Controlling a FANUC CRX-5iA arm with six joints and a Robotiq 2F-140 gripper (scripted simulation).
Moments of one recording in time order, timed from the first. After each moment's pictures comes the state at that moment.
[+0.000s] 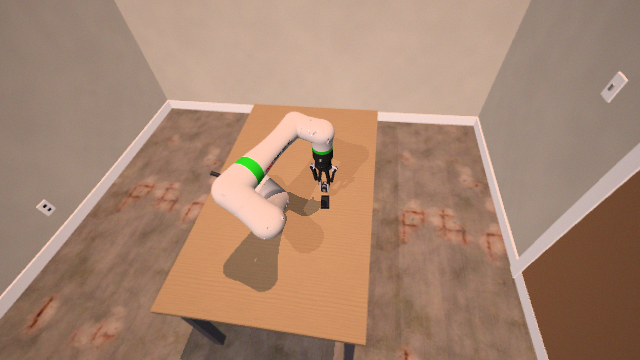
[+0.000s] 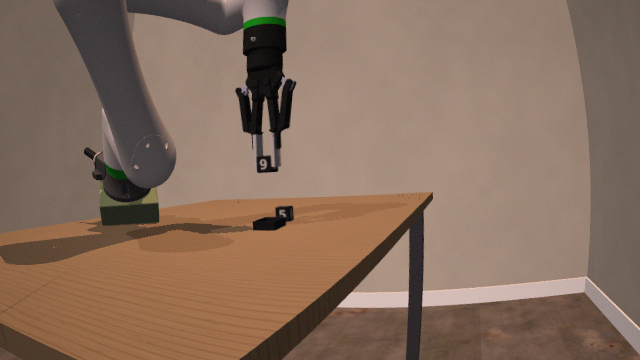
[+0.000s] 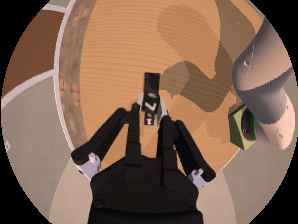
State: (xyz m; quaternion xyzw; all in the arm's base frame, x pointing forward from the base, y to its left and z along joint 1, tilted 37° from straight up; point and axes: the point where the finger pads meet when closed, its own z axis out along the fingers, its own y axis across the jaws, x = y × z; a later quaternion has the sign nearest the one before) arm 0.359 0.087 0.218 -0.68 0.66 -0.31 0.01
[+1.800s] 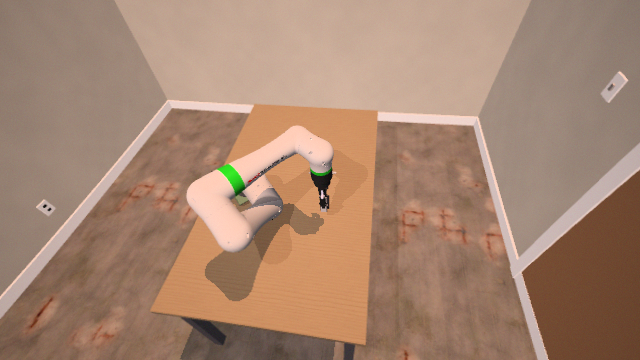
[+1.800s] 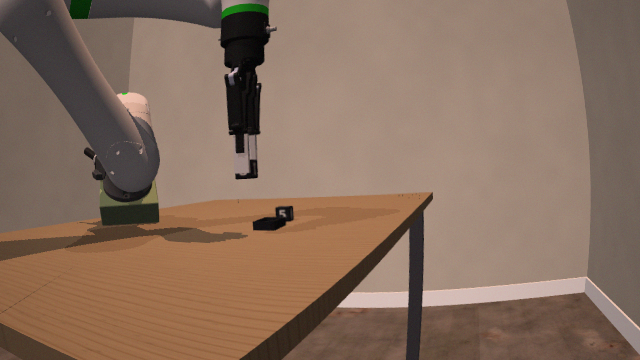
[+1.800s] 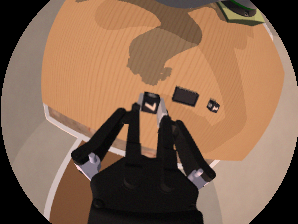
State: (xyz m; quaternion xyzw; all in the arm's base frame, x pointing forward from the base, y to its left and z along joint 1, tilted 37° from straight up) arm 0.370 -0.017 0.265 -0.09 0.94 -0.23 0.21
